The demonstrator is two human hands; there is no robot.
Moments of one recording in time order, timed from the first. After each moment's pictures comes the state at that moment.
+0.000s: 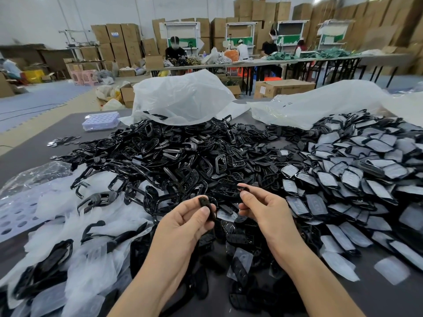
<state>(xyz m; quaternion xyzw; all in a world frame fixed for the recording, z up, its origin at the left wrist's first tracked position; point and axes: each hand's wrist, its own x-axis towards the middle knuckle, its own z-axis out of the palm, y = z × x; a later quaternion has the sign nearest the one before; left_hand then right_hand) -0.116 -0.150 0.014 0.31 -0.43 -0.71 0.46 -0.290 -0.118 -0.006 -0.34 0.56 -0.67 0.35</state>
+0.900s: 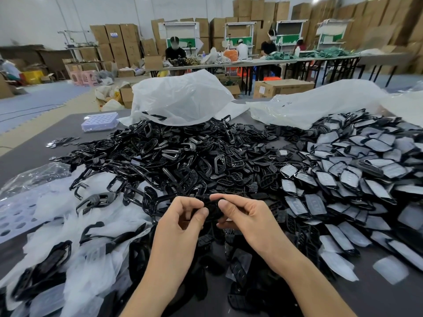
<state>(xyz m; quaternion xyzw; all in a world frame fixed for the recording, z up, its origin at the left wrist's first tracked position) -0.110 -0.149 0.009 0.41 -0.67 -0.41 0.47 -0.269 -0.109 0.007 -0.49 0.49 -0.60 0.41</state>
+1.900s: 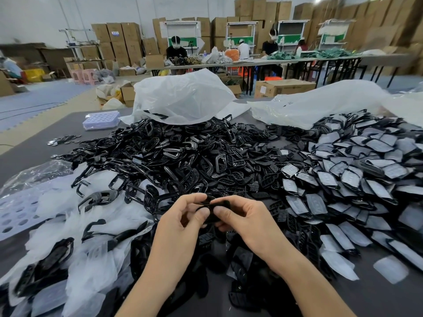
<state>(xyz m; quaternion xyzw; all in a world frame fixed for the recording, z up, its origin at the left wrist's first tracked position) -0.107 -0.150 0.012 0.39 -0.68 -0.43 0.44 -0.266 -0.107 0.008 -0.48 0.52 -0.57 0.42</state>
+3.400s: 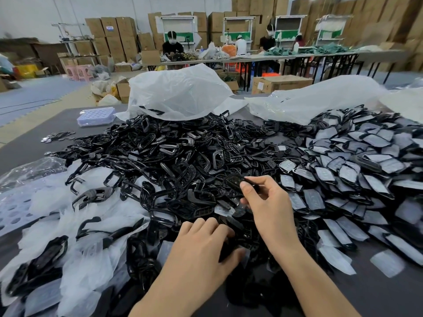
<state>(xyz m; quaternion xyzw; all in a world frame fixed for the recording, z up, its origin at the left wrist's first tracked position) -0.122 -0.130 -0.007 0.36 -0.92 -0.05 0.13 -0.291 -0.114 -0.007 -0.40 0.63 -0.64 0.18</state>
